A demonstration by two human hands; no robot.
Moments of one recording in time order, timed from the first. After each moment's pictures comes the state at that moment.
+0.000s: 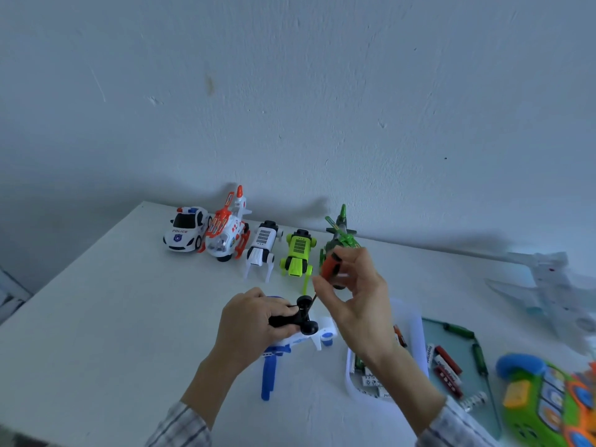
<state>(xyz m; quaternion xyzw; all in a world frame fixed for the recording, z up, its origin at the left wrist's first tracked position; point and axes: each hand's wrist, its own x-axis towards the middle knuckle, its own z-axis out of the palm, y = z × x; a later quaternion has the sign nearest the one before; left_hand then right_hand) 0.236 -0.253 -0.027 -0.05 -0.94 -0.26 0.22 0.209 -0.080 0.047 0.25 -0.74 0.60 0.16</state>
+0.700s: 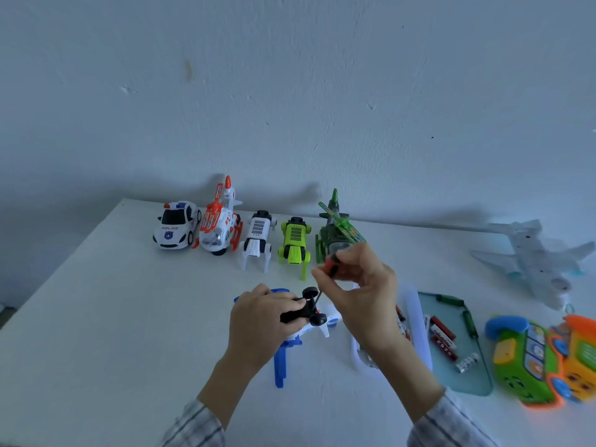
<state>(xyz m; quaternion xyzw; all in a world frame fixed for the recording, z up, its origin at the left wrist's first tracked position) 0.244 -0.253 -0.032 -0.10 -0.94 -0.21 0.25 0.223 -0.093 0.045 0.21 -0.75 0.58 0.23</state>
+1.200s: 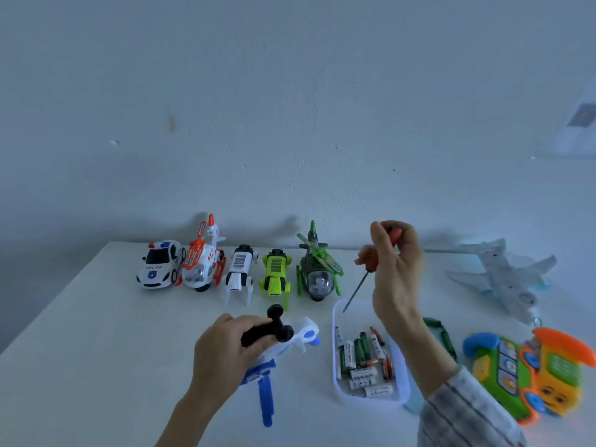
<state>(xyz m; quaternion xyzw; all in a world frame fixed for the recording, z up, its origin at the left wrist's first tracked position) 0.261 -0.261 0.001 0.00 -0.93 -0.32 0.17 0.193 -0.042 0.104 0.02 -0.61 0.76 0.23</state>
